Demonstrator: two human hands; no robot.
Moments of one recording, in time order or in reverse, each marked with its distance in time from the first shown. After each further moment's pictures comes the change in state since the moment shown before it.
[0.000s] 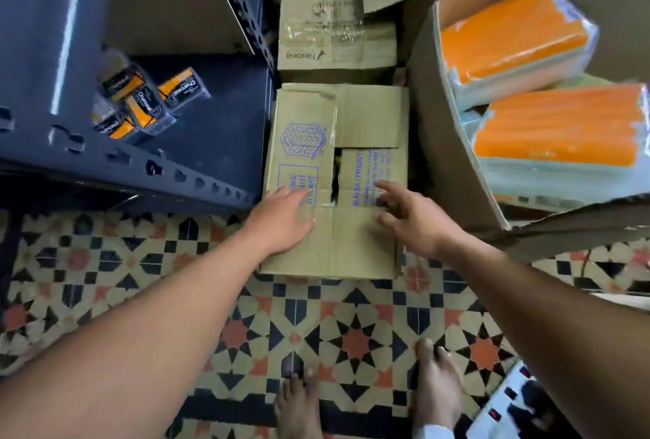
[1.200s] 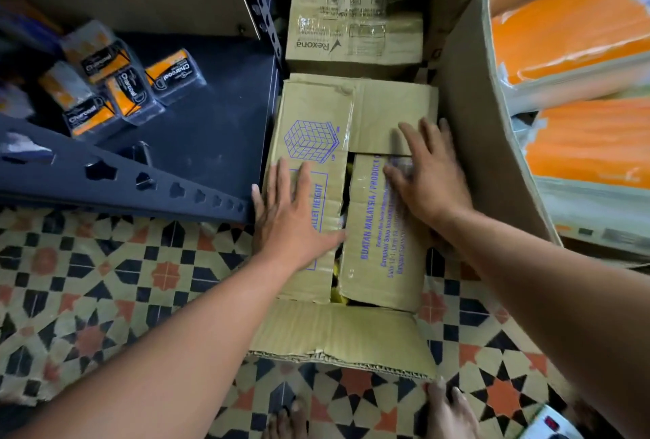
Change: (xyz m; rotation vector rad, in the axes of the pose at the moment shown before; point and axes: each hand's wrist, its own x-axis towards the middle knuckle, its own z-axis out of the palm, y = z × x) left_hand 0.046 -0.004 0.051 0.002 0.362 -0.080; right_hand 0.107 0.012 -0.001 -0.327 0.443 -0.138
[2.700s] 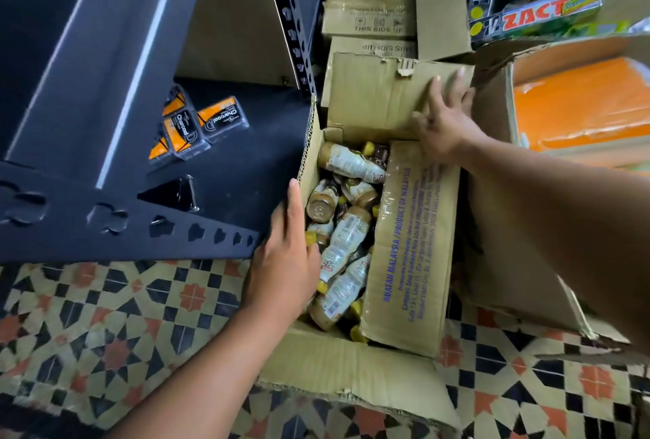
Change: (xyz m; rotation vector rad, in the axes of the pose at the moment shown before) left_hand -0.043 -0.007 -0.086 -0.202 0.120 -0.053; right_hand 0.132 -0.047 -0.066 -0.049 -0.213 0.016
